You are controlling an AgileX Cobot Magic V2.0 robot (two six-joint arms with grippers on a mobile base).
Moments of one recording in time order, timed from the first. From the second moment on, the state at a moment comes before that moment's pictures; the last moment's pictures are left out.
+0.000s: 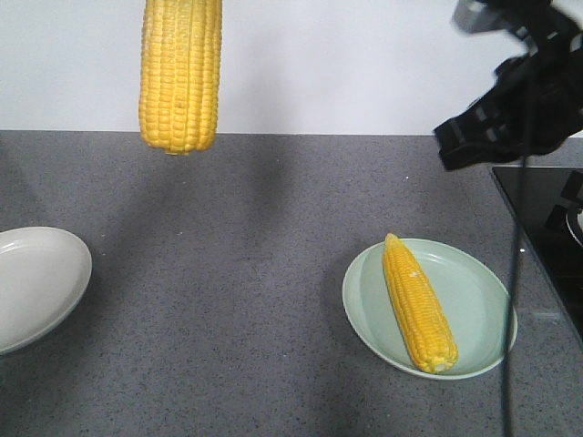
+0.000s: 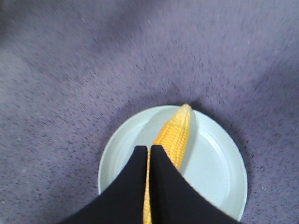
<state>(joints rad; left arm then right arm) -0.40 1.72 -2.38 -0.45 1.28 0.26 0.18 1.43 -1.59 0.32 1.24 -0.28</state>
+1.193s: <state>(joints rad) -0.07 1.52 -1.58 0.31 1.22 0.00 0.18 1.23 -1.59 0.32 1.27 -0.33</state>
